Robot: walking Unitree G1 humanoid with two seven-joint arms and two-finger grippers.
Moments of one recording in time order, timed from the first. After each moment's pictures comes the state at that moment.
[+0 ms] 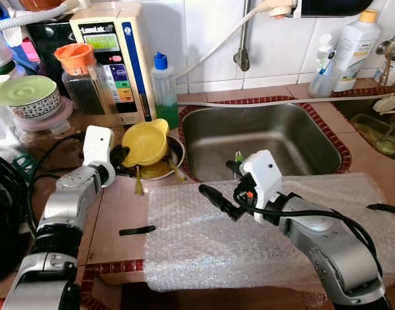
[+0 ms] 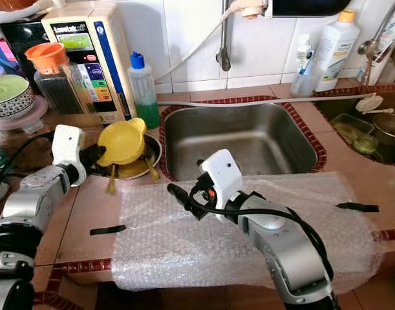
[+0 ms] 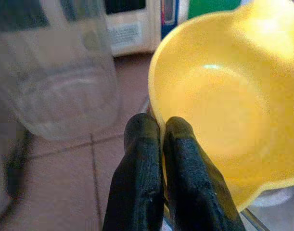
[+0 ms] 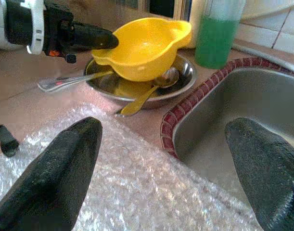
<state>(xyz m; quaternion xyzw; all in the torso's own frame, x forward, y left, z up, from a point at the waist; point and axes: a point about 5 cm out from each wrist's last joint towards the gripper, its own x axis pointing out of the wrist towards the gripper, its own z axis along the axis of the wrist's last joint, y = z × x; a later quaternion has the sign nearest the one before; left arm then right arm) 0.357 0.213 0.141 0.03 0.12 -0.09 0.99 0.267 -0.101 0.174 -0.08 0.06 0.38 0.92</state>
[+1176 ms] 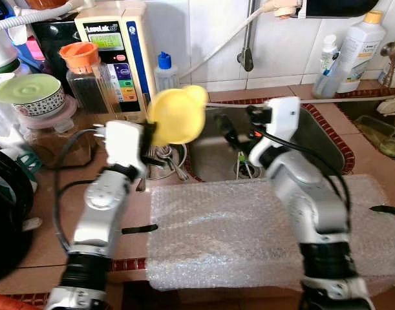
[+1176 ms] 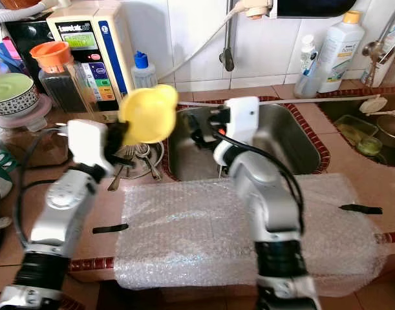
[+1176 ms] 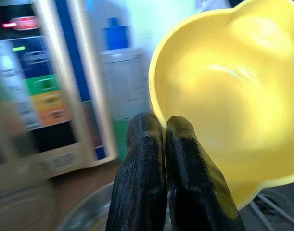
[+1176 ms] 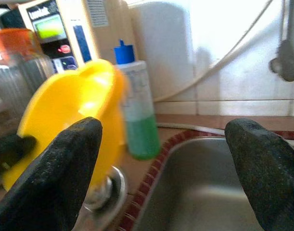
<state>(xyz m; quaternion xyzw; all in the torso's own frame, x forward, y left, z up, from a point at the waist) 0.330 0.133 0.173 0.04 -0.11 -0.17 0.98 0.336 -0.097 0.218 0.09 -0.06 0.24 0.97</state>
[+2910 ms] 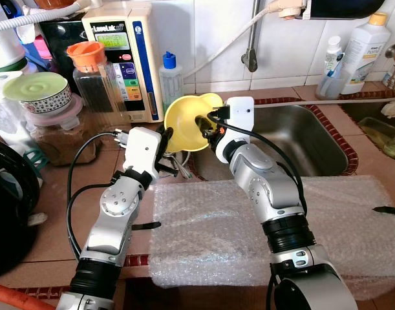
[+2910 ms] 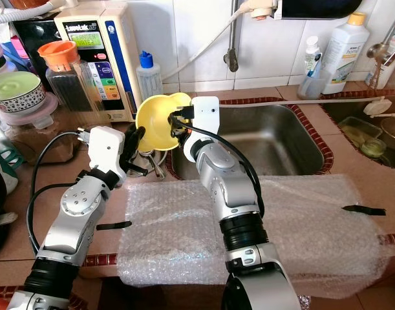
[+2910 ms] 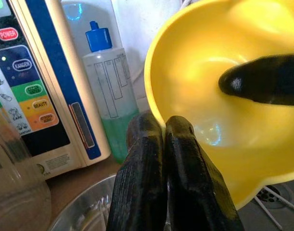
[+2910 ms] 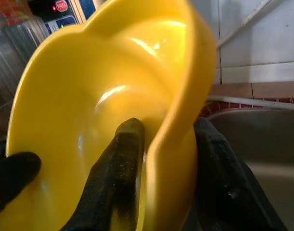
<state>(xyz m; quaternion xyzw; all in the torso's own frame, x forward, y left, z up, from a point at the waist) 0.323 0.114 0.167 0.07 -0.11 -0.17 0.98 0.361 -0.046 0.201 0.09 0.02 0.23 0.97</state>
